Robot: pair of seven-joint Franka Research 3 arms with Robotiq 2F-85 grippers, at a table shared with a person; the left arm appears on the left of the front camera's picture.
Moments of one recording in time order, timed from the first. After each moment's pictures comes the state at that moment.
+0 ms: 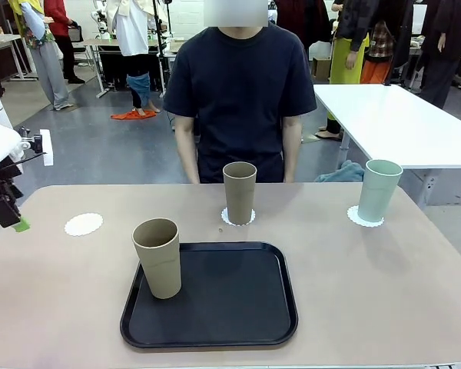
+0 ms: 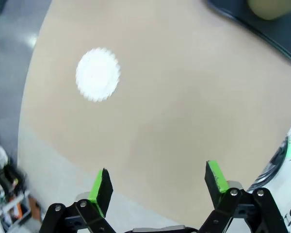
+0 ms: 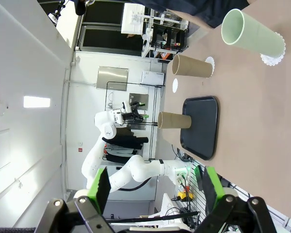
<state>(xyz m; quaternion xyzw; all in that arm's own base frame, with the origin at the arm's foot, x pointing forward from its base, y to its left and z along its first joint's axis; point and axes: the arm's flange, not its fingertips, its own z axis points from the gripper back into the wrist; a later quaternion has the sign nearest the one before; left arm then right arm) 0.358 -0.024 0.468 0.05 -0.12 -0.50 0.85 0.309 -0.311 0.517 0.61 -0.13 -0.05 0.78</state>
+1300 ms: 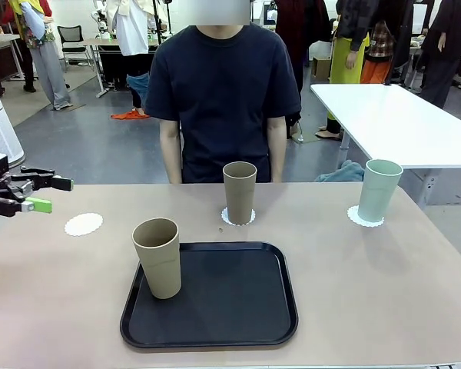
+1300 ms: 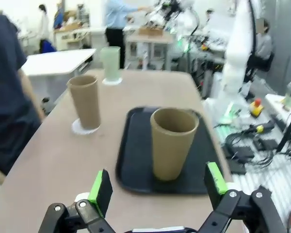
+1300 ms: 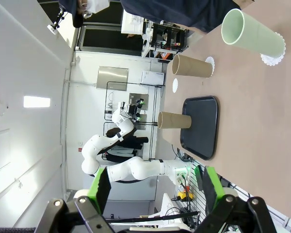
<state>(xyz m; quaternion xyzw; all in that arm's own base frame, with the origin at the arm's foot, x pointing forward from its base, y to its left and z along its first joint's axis) 0.392 0.033 0.400 -0.43 -0.41 -0.53 0.60 0.309 -0.311 0.517 0.61 -0.13 -0.05 0.78</state>
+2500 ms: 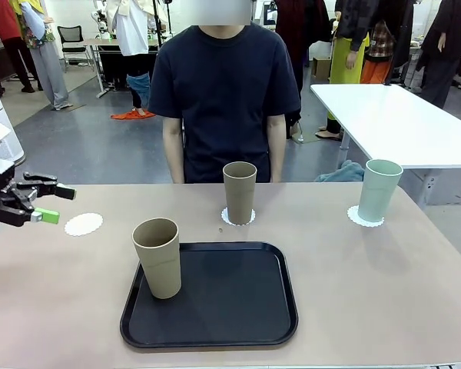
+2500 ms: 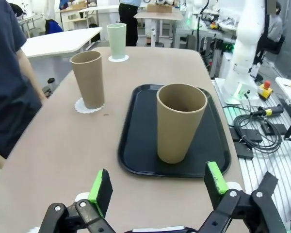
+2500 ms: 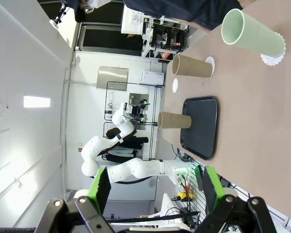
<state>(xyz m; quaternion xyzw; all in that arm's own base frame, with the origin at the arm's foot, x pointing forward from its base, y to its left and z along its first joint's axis) 0.384 0.025 0.384 -0.41 -0.39 -0.54 0.63 0.309 -0.311 0.517 0.61 -0.13 -0.05 0.78</state>
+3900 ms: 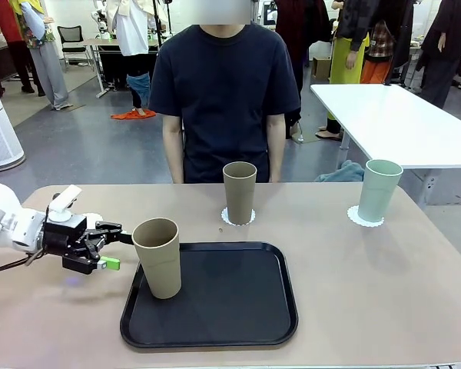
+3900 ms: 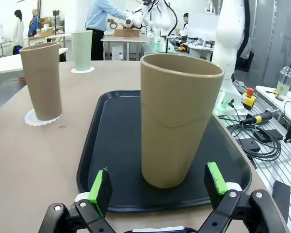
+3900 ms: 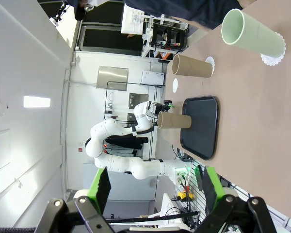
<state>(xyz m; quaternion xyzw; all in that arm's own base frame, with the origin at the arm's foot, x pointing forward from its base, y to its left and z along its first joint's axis) 0.409 -0.068 0.245 -0.51 -0.39 -0.55 0.54 0.309 -0.311 0.517 0.61 -0.13 -0.05 0.78</state>
